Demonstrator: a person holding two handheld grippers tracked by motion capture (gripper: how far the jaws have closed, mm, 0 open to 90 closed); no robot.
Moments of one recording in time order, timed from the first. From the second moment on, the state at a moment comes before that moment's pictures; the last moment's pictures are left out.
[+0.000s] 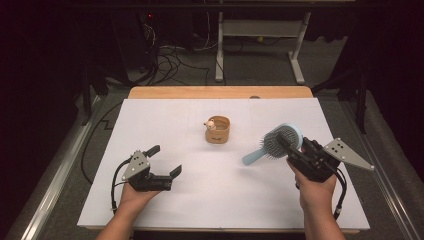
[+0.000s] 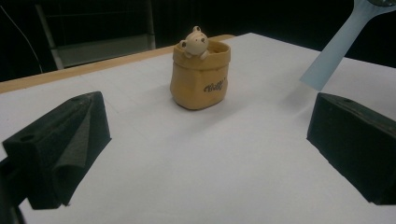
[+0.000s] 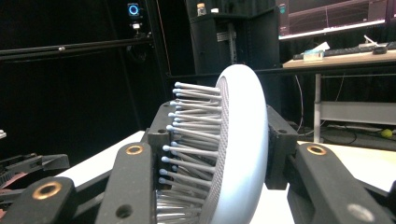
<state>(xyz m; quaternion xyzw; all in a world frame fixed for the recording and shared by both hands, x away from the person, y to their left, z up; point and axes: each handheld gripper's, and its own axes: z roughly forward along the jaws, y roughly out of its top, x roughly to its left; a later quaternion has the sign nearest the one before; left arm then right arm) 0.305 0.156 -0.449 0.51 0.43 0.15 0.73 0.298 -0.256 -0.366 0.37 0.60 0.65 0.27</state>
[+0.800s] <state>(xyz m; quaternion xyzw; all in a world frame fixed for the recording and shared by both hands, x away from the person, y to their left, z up) 0.302 0.155 -0.447 0.50 0.42 0.14 0.74 0.295 -0.248 -0.360 0.36 0.60 0.66 0.28</state>
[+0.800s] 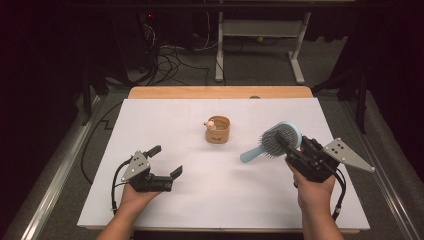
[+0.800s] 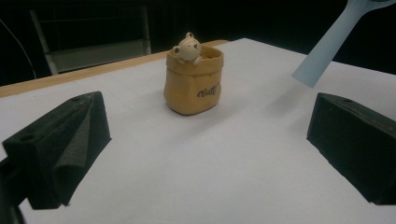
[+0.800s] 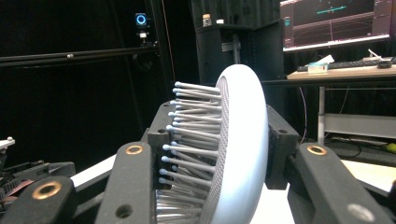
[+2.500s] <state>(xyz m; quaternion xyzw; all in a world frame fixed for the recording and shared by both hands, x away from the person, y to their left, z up) 0.300 0.152 -0.451 0.51 0.41 0.14 0.74 0.317 -0.212 -0.315 0.33 0.59 0.66 0.33</state>
